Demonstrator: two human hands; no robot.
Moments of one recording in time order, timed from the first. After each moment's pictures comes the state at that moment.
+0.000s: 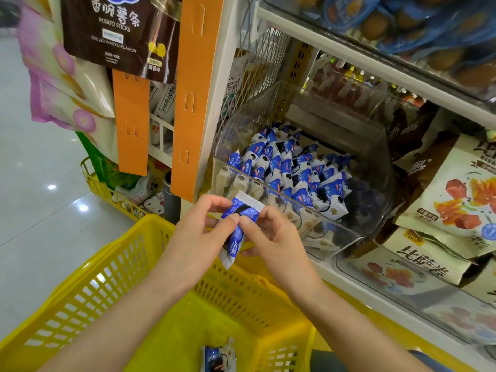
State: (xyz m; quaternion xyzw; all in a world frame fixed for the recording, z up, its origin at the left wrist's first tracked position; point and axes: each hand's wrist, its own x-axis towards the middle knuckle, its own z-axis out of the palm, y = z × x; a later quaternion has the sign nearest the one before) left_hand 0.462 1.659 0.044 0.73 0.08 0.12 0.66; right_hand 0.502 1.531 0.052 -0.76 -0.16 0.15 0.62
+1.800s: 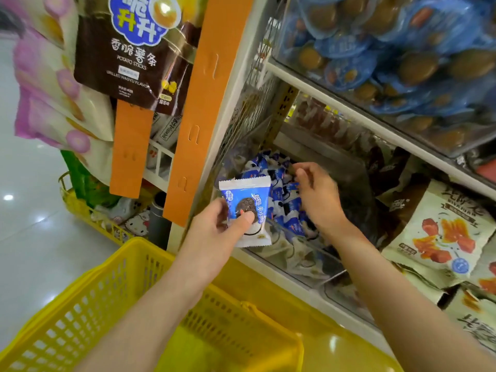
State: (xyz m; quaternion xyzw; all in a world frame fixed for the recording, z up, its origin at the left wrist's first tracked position) left_hand 0.484 1.660 0.073 0.62 0.07 0.09 0.78; right_hand 0.624 1.510 0.109 -0.92 -0.15 -0.14 0.32
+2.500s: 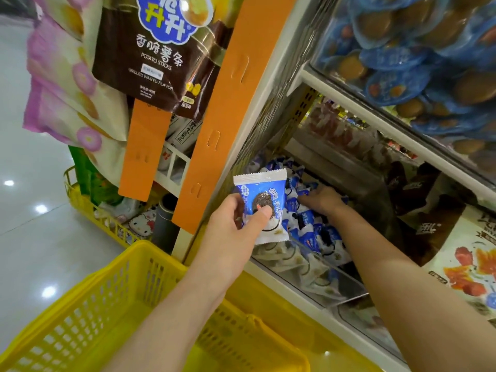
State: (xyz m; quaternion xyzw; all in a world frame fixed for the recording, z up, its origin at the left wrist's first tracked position) left_hand 0.503 1.665 0.082 0.60 0.11 0.10 0.79; right_hand 0.699 1.515 0.093 -0.98 0.04 0.09 0.19
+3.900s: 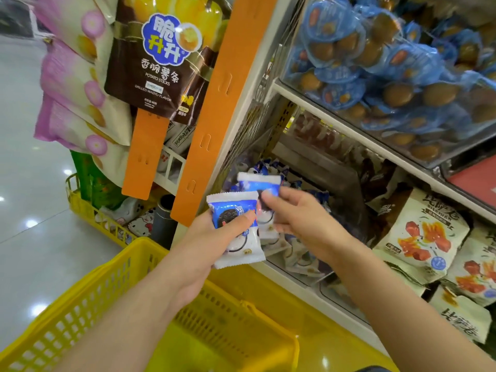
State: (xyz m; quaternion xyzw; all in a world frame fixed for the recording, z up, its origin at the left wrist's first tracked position) left_hand 0.451 1.676 0.099 0.56 0.08 -0.04 0.83; right_hand 0.543 1.538 0.141 -0.84 -0.16 0.18 0.49
